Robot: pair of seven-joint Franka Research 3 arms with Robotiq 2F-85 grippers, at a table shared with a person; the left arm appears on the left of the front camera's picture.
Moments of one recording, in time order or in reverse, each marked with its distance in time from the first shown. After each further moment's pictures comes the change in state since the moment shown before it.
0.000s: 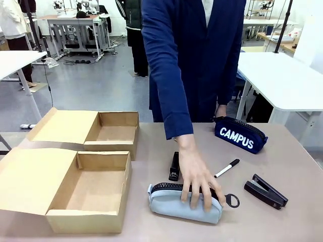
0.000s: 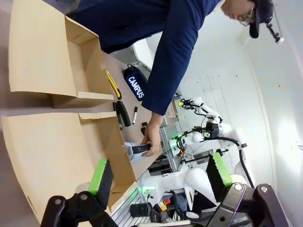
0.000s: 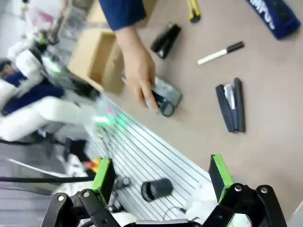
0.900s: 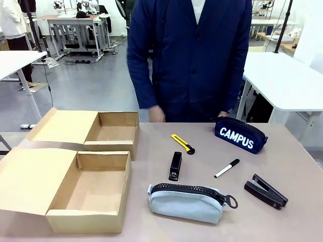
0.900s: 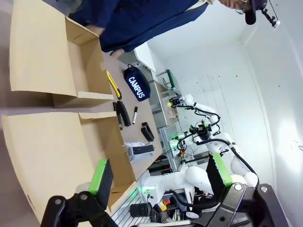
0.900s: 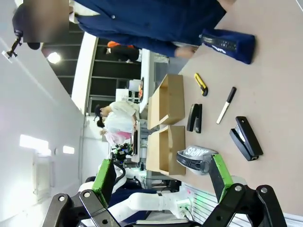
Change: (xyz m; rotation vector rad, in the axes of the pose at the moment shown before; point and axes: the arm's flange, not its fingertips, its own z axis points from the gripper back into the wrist) left arm -0.001 -0.001 0.001 0.002 -0.001 0.001; right arm -0.046 -0.094 0.057 0.259 -0.476 -0.535
